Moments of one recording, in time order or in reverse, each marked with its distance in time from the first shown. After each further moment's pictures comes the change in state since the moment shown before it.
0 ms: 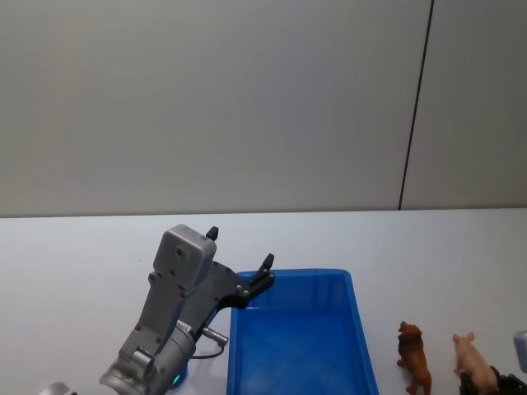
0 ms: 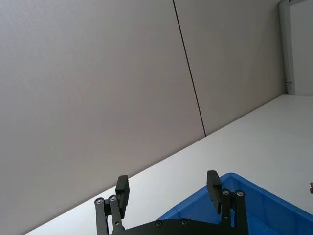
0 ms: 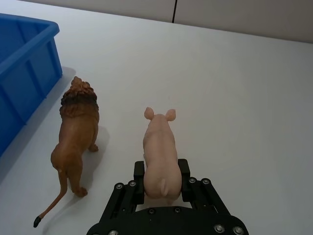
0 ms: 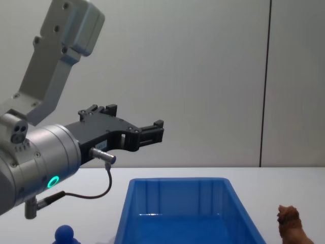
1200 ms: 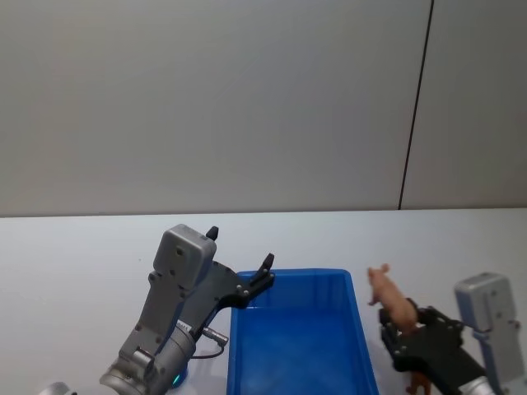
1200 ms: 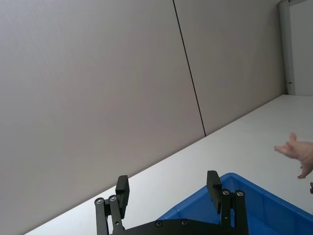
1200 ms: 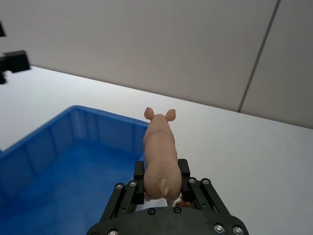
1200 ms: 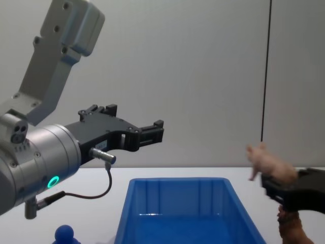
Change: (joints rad) left arm 0.000 0.000 0.000 0.000 0.000 0.000 0.000; right arm 0.086 -0.086 -0.054 -0.071 -0.104 -0.097 0.187
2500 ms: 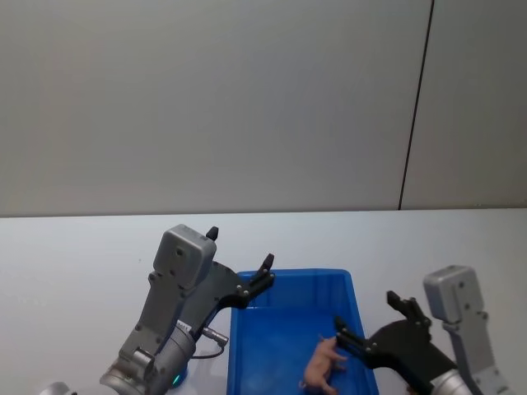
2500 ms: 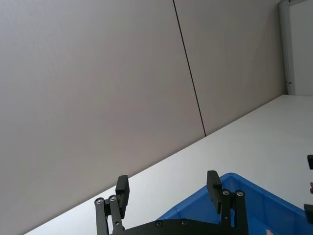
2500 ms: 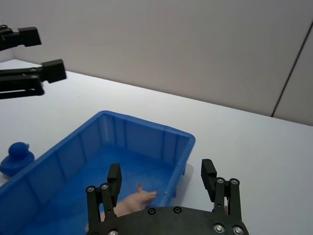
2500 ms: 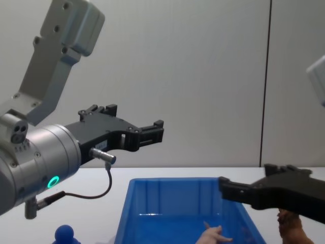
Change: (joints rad) left arm 0.000 0.000 0.000 0.000 0.000 0.000 0.000; right arm 0.060 -0.059 -0.029 0.059 -0.008 0.015 0.077
